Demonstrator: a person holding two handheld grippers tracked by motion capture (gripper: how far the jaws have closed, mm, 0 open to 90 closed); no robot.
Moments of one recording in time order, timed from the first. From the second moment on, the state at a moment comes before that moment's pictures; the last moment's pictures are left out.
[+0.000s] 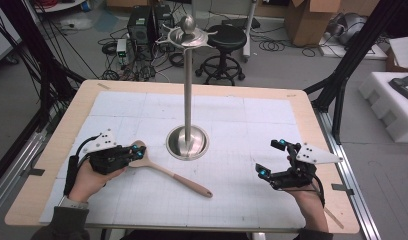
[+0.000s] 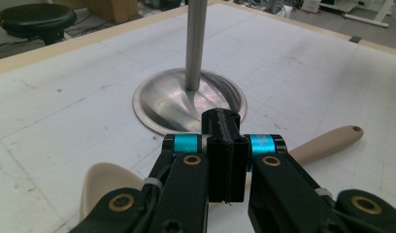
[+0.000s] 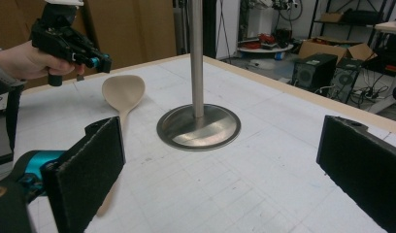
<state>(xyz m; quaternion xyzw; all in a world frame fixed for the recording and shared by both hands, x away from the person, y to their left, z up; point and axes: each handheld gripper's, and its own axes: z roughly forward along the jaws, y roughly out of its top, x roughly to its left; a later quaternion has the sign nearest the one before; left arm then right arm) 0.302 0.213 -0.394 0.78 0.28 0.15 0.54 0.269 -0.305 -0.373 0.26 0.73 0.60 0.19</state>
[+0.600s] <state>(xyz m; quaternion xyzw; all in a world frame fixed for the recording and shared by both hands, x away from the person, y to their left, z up) 0.315 0.187 -0.411 0.80 0.31 0.12 0.50 0.269 -0.303 -0.374 0.26 0.74 0.60 0.18</state>
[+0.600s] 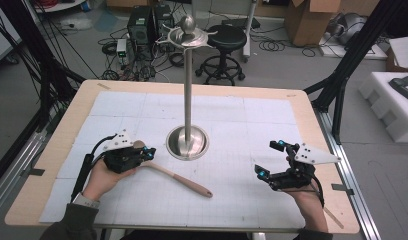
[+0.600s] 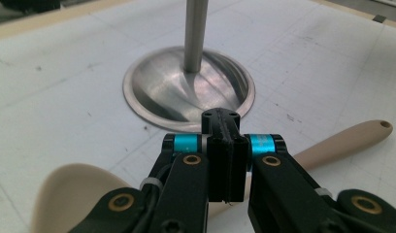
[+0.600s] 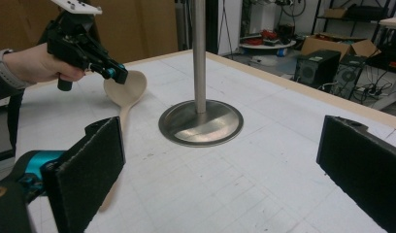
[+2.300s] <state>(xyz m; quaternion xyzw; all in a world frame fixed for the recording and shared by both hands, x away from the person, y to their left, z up) 0.334 0.159 -0.441 0.87 0.31 0.12 0.37 0.268 -0.300 -0.379 0.25 0.75 0.59 0.17</state>
